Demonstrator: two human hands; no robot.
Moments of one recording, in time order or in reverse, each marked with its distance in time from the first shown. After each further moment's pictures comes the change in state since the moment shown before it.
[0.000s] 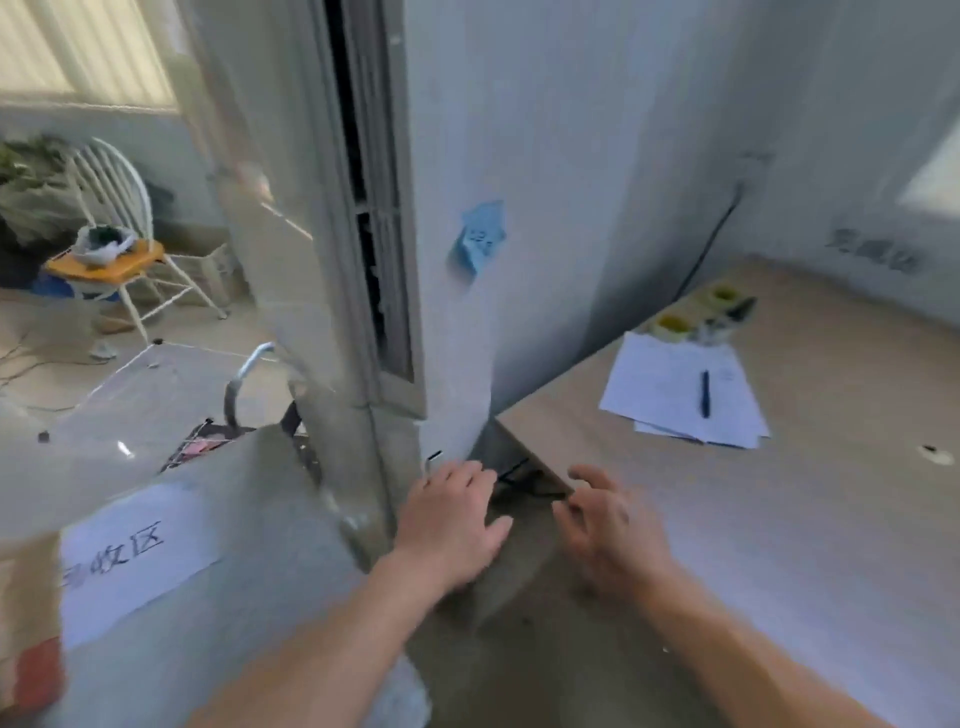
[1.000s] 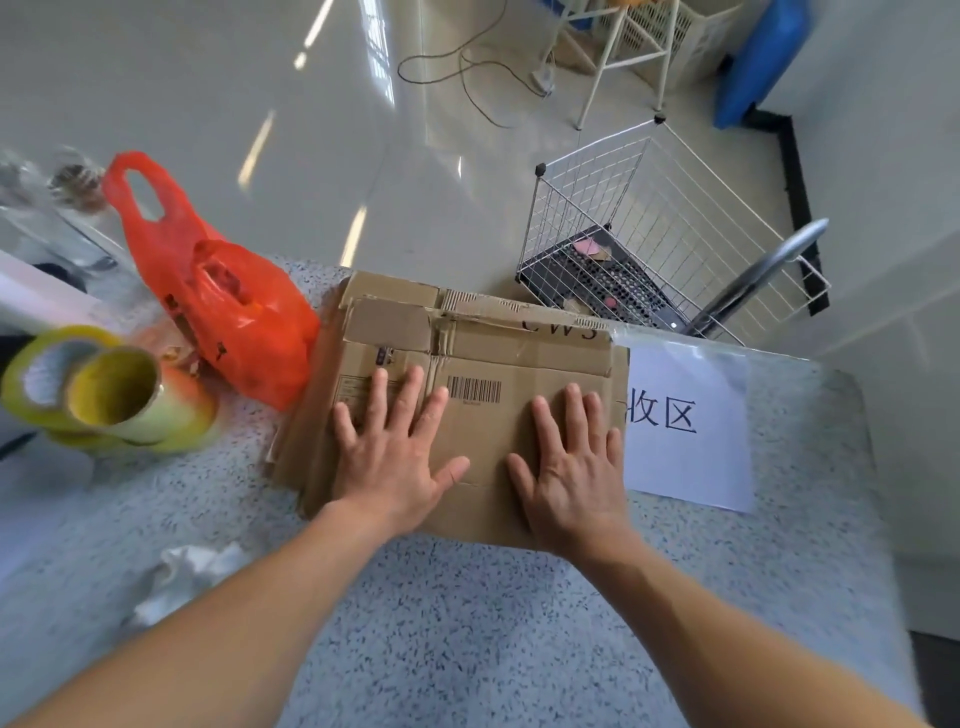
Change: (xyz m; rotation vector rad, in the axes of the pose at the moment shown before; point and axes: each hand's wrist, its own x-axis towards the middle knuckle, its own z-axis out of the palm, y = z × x) left_hand -0.382 -0.555 0.057 0.065 -0.141 -1.024; right_hand -0.010 -0.516 0.457 -0.177 -0.593 -0.612
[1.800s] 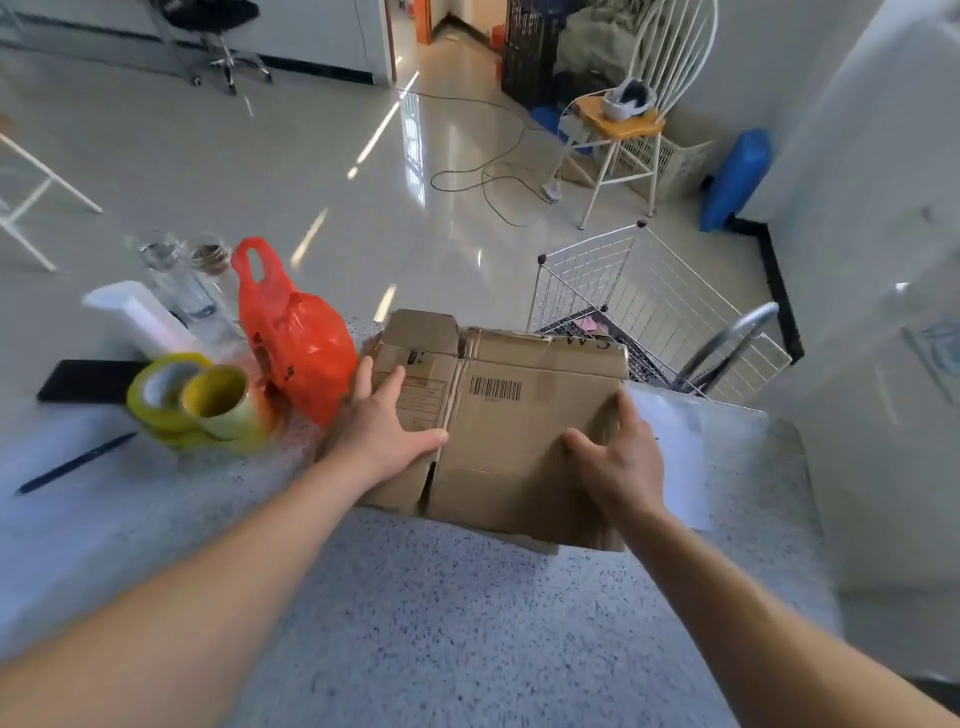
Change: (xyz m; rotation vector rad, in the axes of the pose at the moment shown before) left_hand -0.047 -0.010 -0.111 -0.521 0.121 -0.275; right_hand -0.030 0.022 -0.121 0.664 0.214 0.257
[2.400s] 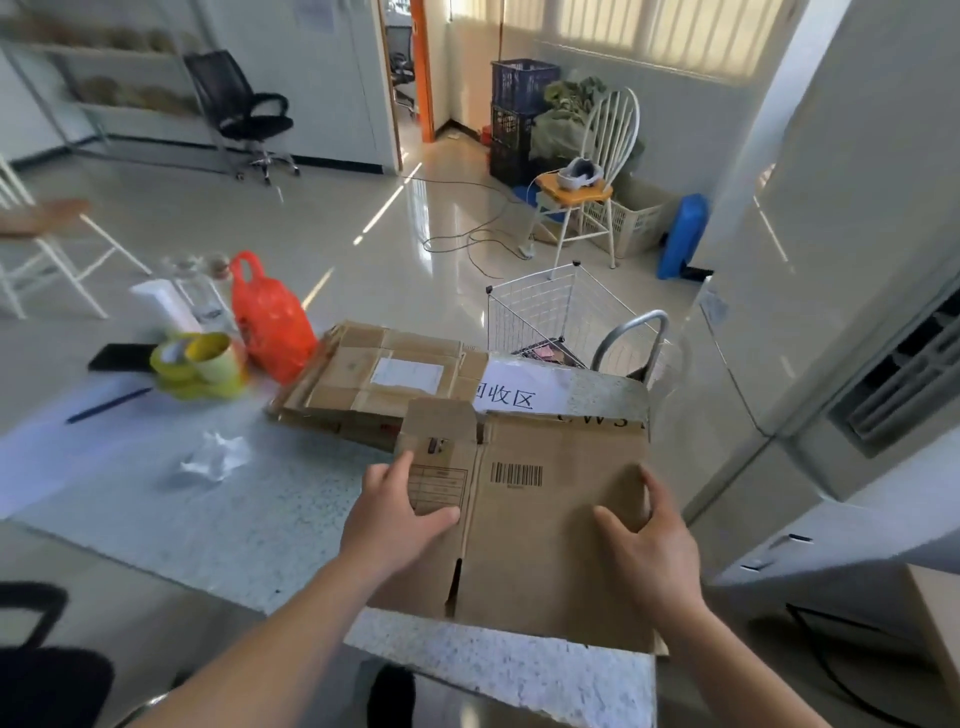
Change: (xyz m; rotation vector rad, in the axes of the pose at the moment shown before) left_hand -0.300 0.134 0.121 -0.141 0.050 -0.006; right_hand -0.198 0.195 -0.232 0.153 0.036 0.029
